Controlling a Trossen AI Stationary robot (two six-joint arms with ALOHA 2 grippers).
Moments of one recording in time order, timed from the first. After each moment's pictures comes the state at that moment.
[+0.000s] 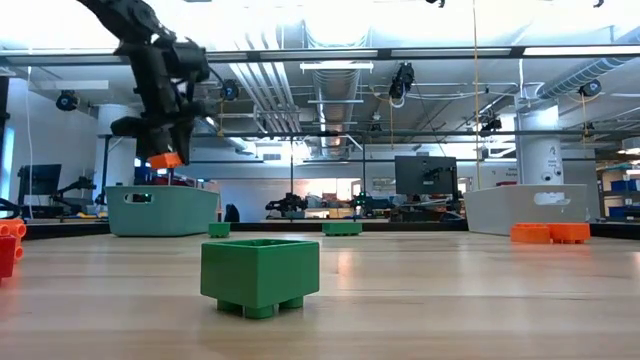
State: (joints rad) left arm 0.88 1.30 1.01 -0.88 -0.05 -0.52; right arm 0.22 1.49 1.75 -1.30 0.40 0.48
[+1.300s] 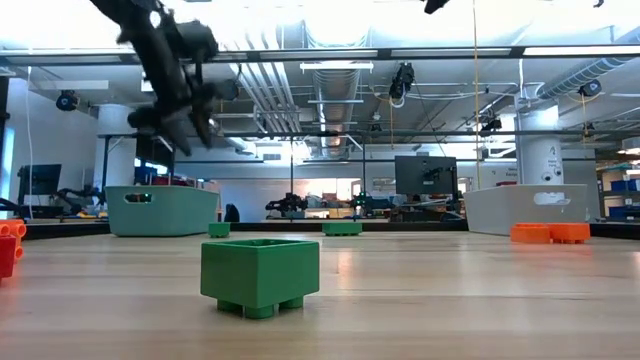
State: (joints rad) left arm 0.69 1.22 1.00 -0.79 -0.09 -0.59; right arm 0.15 1.49 1.75 -1.30 0.42 0.55
